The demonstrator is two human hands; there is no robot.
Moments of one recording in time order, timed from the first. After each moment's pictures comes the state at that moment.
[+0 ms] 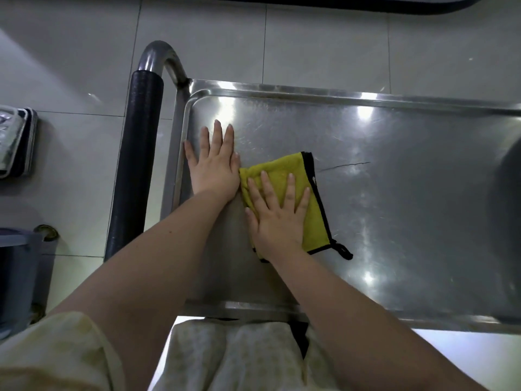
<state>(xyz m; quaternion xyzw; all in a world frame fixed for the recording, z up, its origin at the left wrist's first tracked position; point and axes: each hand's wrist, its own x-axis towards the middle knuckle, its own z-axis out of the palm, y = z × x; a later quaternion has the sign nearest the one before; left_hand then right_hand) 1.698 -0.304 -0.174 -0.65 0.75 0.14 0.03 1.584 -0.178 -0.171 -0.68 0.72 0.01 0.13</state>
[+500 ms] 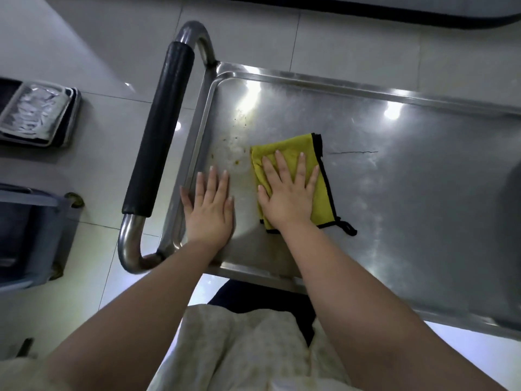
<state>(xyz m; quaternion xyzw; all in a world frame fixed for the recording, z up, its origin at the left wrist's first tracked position) 1.737 -0.150 -0.170 -0.70 0.70 0.14 0.02 1.560 -0.177 -0.164 -0.70 0.70 0.03 0.14</state>
